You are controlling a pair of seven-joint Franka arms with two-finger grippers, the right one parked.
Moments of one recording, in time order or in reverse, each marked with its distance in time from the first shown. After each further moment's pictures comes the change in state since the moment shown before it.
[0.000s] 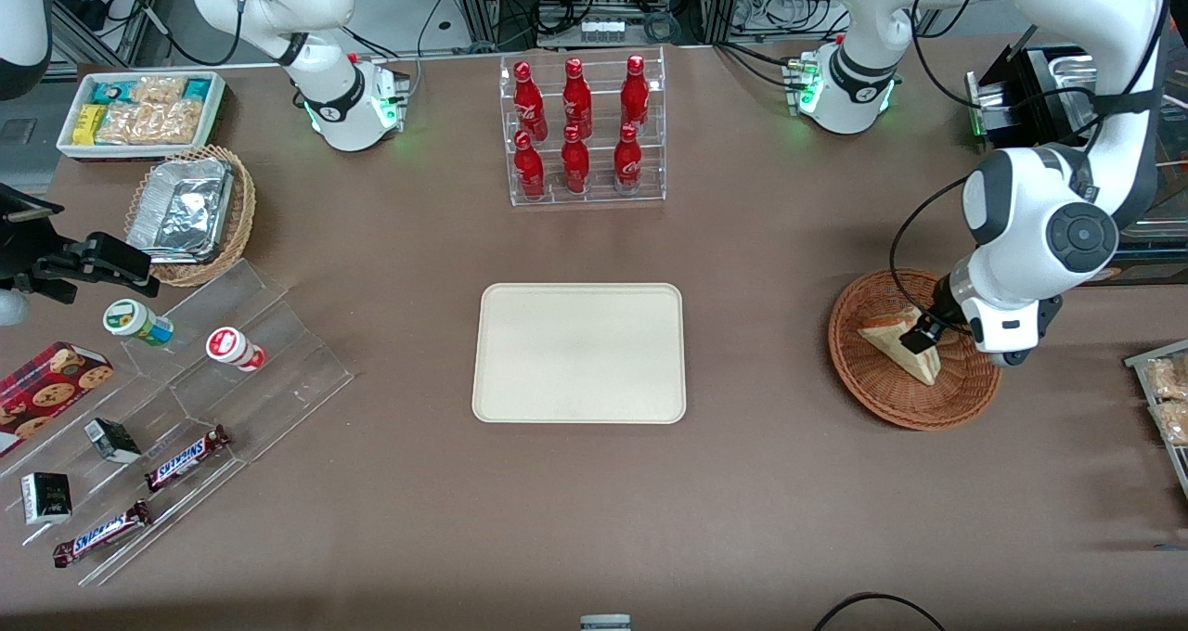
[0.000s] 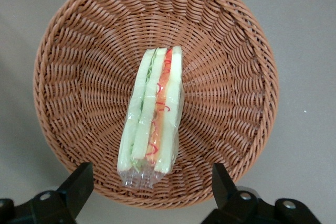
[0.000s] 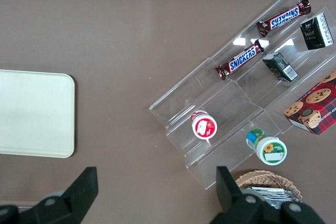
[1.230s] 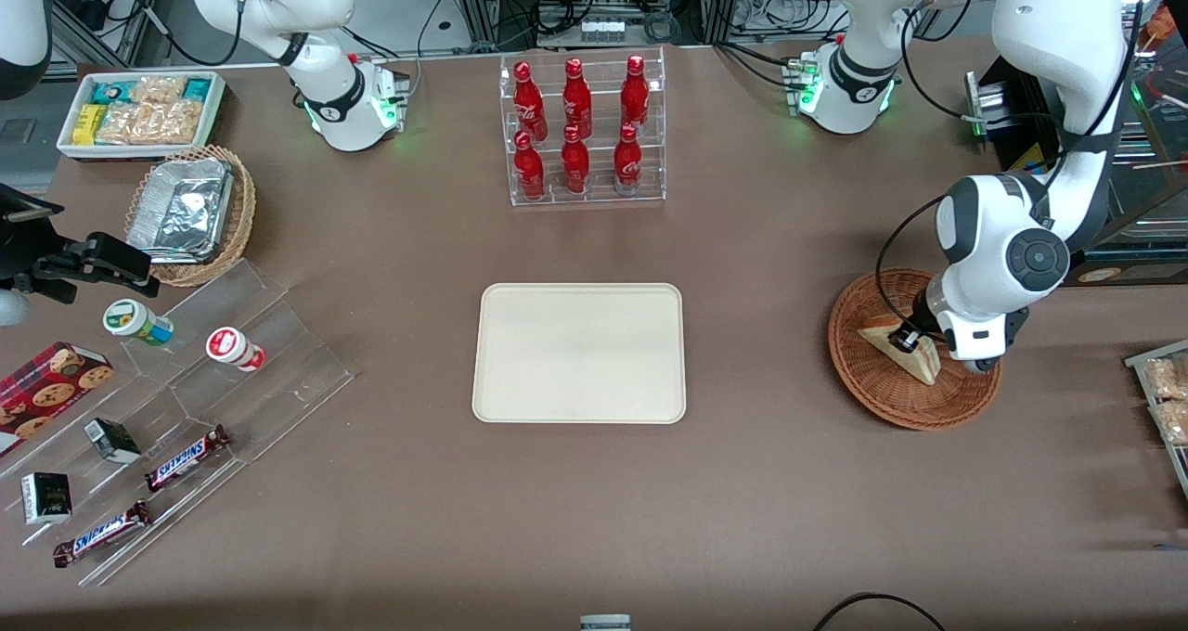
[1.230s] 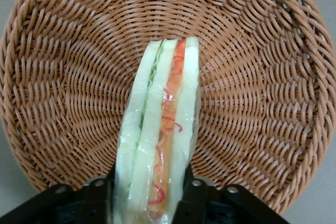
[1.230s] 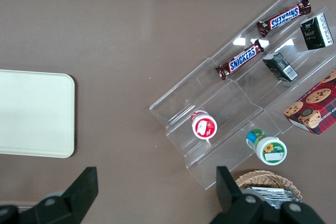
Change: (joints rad) arm 0.007 0.092 0.002 -0.053 0.000 0.126 -0.006
